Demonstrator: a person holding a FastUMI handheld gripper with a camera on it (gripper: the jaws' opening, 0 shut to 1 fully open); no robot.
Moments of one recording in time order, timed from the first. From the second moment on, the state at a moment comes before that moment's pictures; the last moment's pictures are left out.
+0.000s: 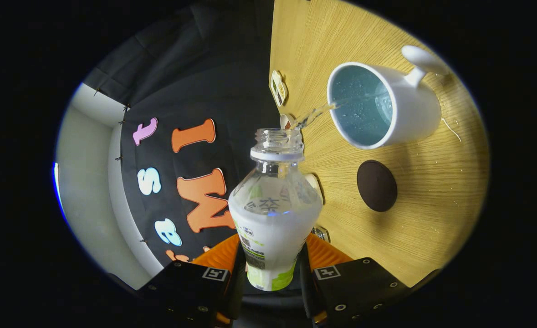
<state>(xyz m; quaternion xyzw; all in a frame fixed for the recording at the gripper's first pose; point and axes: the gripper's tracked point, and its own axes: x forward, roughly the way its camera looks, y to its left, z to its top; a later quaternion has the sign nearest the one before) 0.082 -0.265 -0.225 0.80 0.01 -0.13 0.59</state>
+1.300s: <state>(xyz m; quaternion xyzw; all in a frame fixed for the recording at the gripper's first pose) 0.082 -0.278 -0.211 0.83 -0.03 -0.13 0.54</state>
